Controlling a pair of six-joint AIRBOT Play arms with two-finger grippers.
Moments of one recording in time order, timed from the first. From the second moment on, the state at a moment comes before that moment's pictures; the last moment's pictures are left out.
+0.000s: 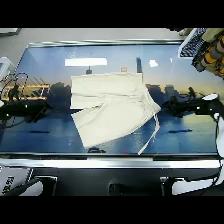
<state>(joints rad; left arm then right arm) 0.25 -1.18 0.98 1.01 -1.14 -1.66 -0.36 -1.67 1.20 -0.77 1.13 1.37</state>
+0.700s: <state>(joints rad) 0.25 -1.00 0.77 0.99 -1.25 -1.66 -0.20 -1.61 1.13 -0.99 1.15 1.59</state>
